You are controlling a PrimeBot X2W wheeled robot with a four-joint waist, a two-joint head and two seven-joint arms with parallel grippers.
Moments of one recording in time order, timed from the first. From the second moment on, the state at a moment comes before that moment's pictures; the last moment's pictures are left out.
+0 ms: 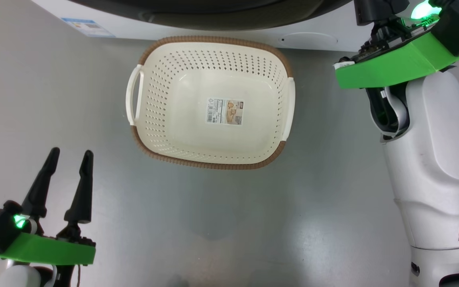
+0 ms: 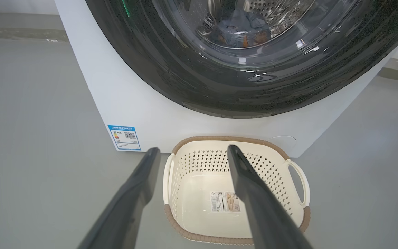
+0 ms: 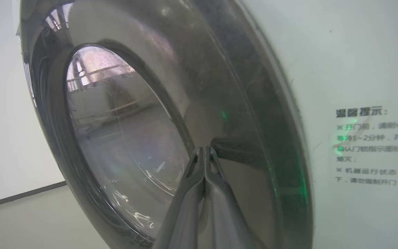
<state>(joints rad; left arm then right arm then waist) -0.20 0.31 -0.20 0.05 -0.56 -0.13 -0.25 -0.91 -0.07 0.12 0.25 0.23 0.14 -0.26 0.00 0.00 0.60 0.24</state>
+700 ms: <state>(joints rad) -0.12 0.31 -0.13 0.06 -0.53 -0.13 -0.25 -0.64 -0.07 0.18 0.22 0.28 0.13 -0.26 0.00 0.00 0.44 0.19</state>
